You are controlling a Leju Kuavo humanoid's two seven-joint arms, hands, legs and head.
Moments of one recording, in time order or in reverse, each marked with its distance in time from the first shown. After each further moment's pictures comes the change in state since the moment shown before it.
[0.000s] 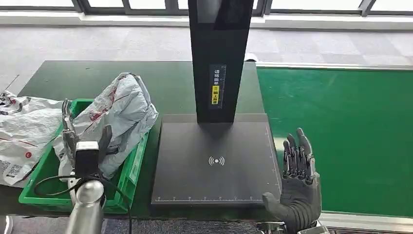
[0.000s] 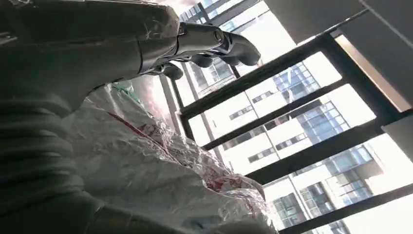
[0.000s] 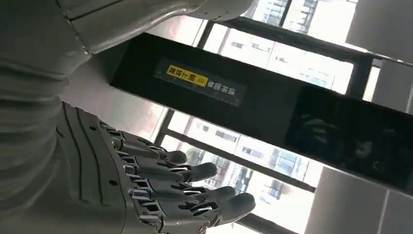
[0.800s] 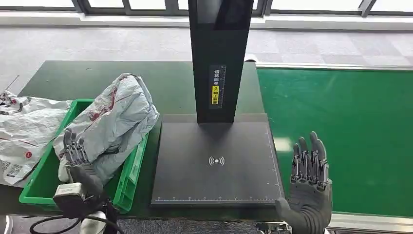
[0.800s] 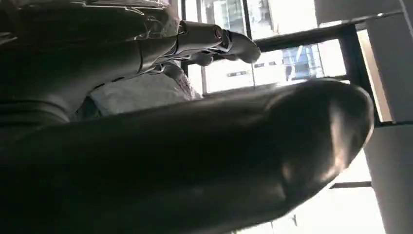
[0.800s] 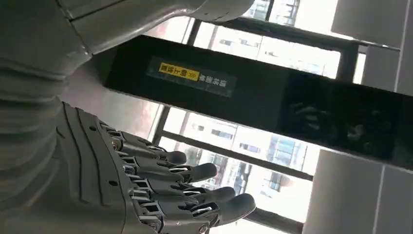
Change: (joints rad) left arm 0.237 -0.109 -0.064 -0.176 0.303 -0.240 -0.125; right arm 0.038 -0.042 0.025 -0.052 -0.087 -0.042 0.000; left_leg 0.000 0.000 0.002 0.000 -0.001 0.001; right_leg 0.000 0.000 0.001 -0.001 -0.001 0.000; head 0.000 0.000
